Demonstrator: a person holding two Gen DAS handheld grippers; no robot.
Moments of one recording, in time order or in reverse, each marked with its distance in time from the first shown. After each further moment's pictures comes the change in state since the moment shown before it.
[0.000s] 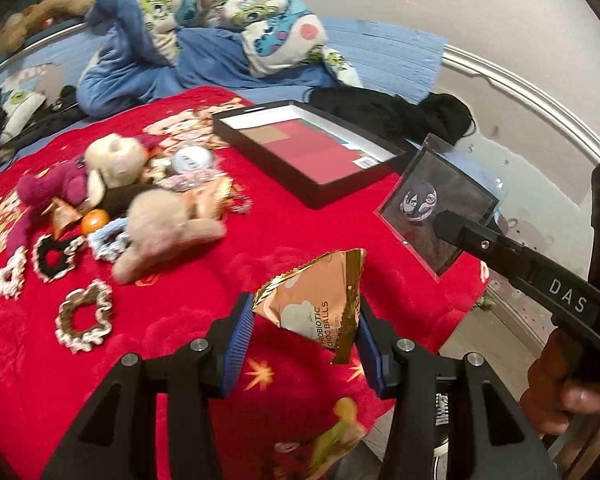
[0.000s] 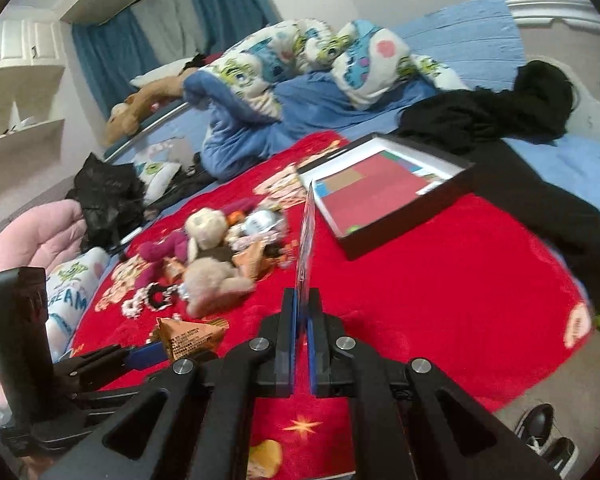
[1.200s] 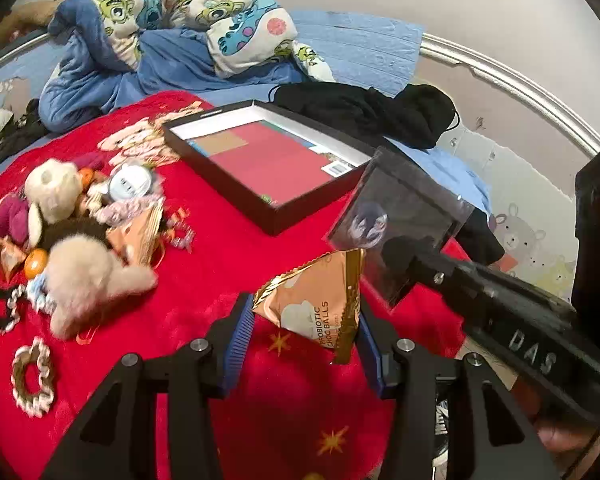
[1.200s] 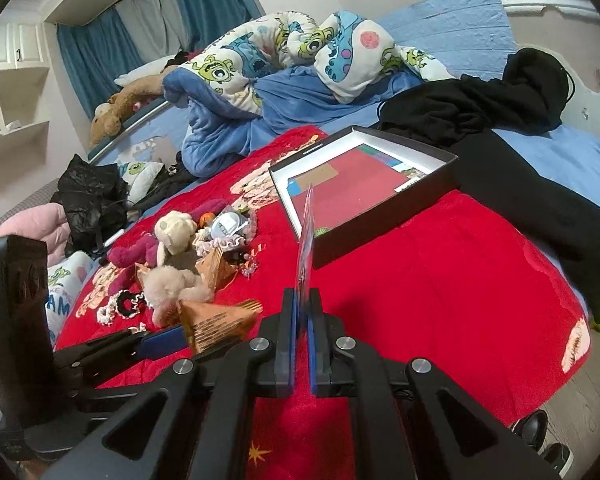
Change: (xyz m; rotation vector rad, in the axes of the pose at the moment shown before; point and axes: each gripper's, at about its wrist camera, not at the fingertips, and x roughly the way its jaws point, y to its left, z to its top) left arm 0.064 -0.023 0.038 0.053 0.008 -0.069; right arm 0.033 -0.030 0.009 0.012 0.022 -0.023
